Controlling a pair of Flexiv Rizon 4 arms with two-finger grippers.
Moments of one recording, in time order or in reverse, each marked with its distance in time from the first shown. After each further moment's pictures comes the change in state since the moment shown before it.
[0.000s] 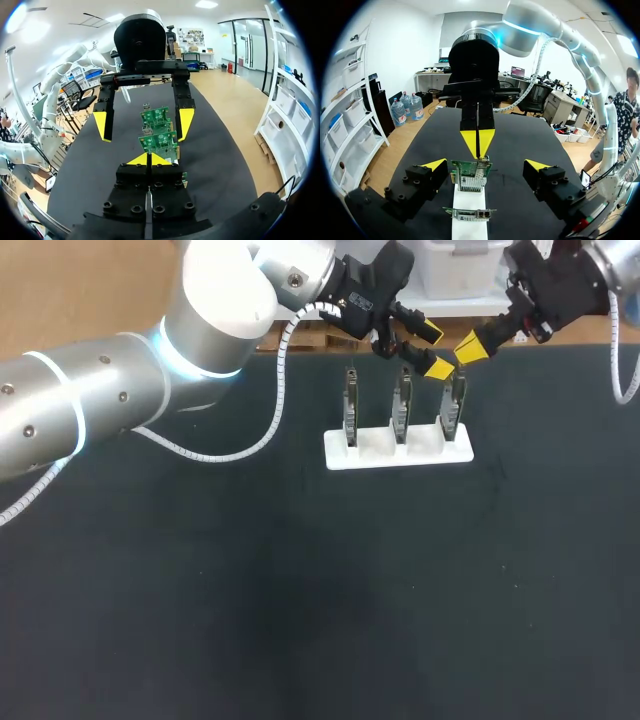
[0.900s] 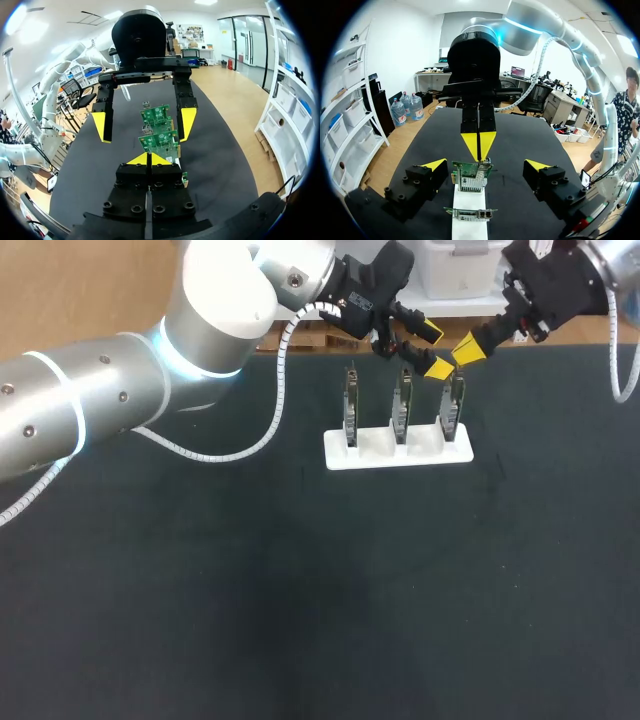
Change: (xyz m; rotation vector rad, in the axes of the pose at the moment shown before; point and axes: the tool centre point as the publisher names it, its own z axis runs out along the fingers) left arm 0.000 0.000 0.000 0.000 0.000 0.000; right arm -0.001 0.002 0.003 -0.002 0.034 0.013
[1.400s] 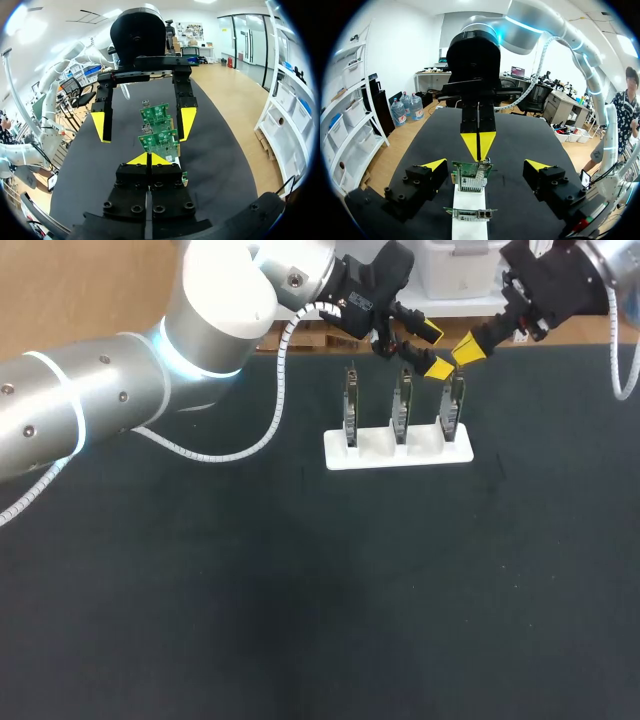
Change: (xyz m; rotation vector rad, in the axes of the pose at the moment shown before) left arm 0.000 0.000 0.000 0.000 0.000 0.000; right arm 0.000 0.000 0.000 0.003 0.021 -0.001
